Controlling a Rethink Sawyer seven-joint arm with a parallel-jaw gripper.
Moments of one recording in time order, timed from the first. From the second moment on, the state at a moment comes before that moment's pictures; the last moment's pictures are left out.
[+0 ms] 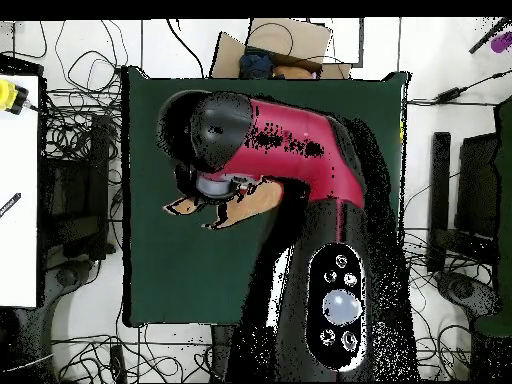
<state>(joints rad) -0.12 -0.79 -0.03 1.34 0.08 1.32 1.71</state>
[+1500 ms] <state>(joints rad) -0.25 -0.78 0.14 1.42 0.05 1.26 1.70</state>
